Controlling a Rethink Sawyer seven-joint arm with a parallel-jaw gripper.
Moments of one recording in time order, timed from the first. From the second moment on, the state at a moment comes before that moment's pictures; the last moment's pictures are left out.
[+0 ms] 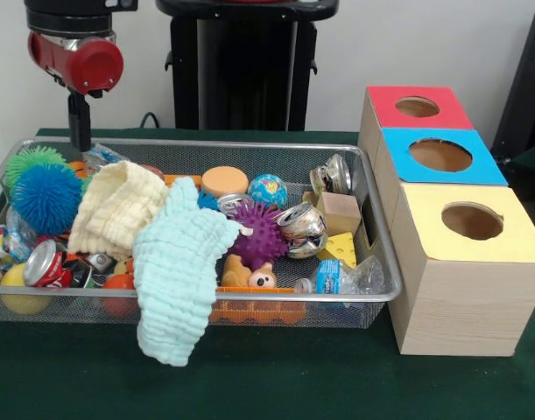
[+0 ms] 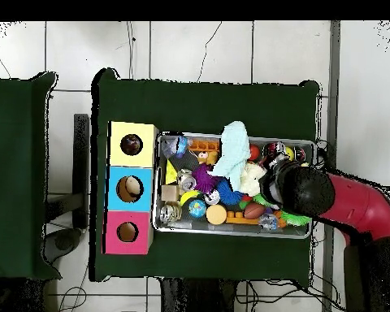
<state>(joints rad) -0.70 -0.78 0.24 1.63 -0.32 0.59 2.33</state>
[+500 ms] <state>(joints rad) -0.74 -0.78 0.31 1.54 -0.36 0.74 2.27</state>
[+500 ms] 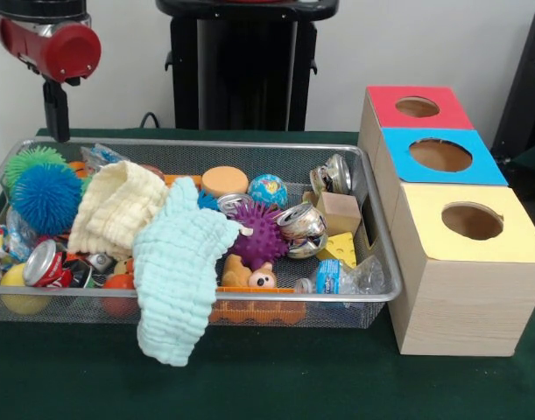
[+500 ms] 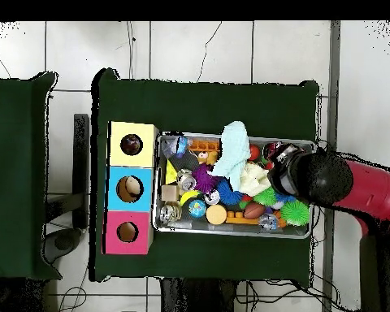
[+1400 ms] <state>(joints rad) -0.76 -0.76 0.34 1.52 -0.40 0.73 2.22</state>
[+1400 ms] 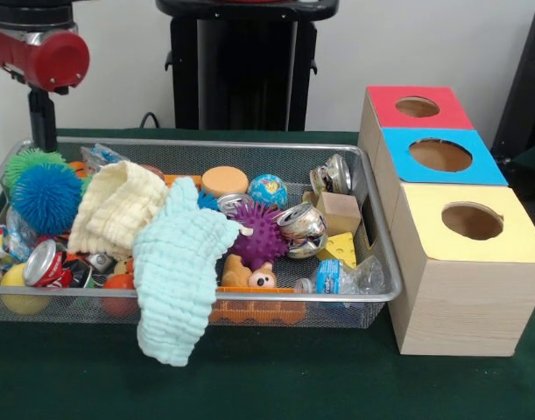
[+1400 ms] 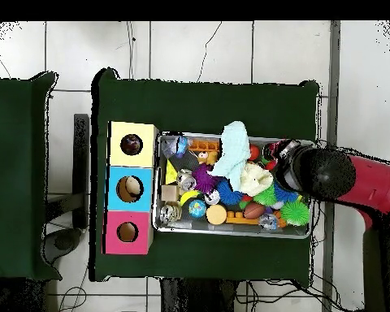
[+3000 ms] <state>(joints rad) -0.86 -0.65 0.24 1.72 -0.40 0.58 2.22</state>
